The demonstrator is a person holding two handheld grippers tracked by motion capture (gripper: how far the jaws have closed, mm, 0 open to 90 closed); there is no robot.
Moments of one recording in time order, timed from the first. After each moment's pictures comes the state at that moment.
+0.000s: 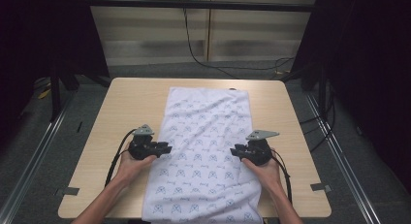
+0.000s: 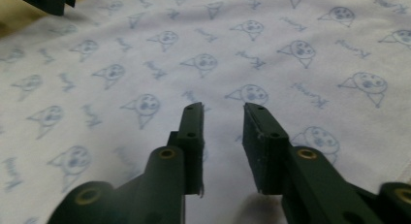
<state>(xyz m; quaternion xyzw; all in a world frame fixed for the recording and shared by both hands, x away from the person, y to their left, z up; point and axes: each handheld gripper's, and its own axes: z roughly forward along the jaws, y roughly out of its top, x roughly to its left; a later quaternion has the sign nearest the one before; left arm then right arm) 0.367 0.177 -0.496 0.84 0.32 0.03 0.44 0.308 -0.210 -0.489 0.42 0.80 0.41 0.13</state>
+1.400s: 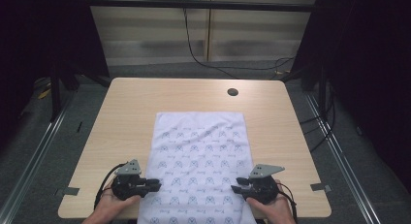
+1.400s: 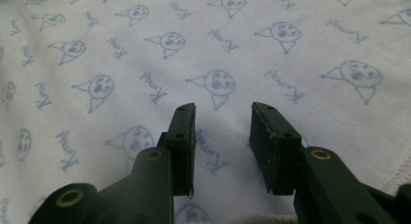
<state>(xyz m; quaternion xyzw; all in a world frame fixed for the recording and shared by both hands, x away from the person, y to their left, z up) 0.251 0.219 -0.504 0.86 0.27 -0.03 0.43 0.206 -0.206 -0.502 0.37 0.83 0.40 0.08</state>
